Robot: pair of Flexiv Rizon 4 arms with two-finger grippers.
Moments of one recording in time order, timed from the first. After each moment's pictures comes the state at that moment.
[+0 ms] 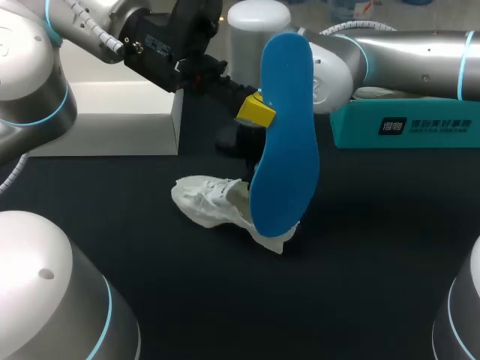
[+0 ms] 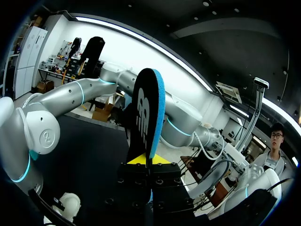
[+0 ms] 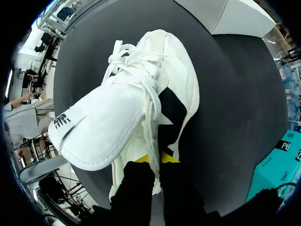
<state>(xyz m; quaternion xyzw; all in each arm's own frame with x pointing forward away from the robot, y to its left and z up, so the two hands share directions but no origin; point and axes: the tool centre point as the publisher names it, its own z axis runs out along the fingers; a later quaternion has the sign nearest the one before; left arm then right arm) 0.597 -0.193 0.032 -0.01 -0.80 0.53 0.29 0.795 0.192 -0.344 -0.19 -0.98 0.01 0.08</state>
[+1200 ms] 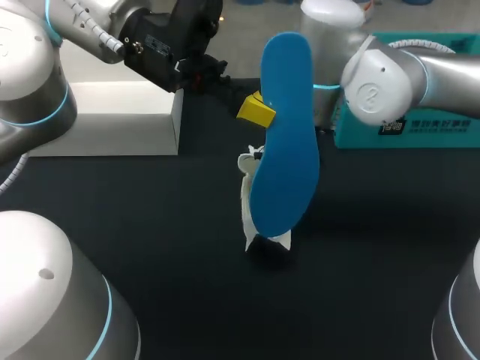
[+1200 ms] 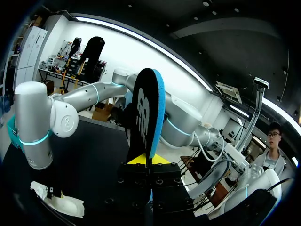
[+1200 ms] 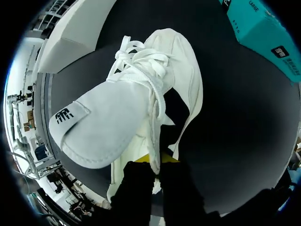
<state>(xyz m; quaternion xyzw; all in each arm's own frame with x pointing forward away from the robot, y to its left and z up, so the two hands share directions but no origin) 0.597 -0.193 0.032 -0.01 -0.80 0.53 0.29 0.777 0.162 -0.334 -0.69 -0.72 -0.02 0.13</state>
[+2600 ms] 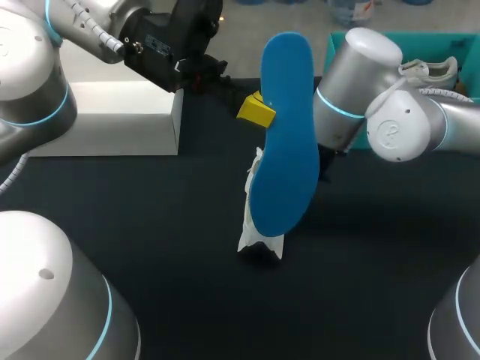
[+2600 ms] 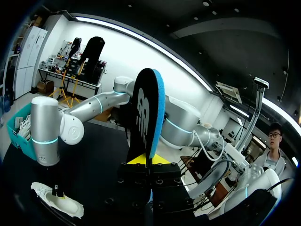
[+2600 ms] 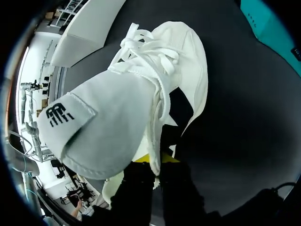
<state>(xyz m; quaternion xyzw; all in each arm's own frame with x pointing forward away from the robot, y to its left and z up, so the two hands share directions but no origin) 0.597 -0.193 0.032 -0.01 -0.80 0.53 0.29 0.778 0.155 -0.370 -0.63 -0.75 -0.09 0.18</state>
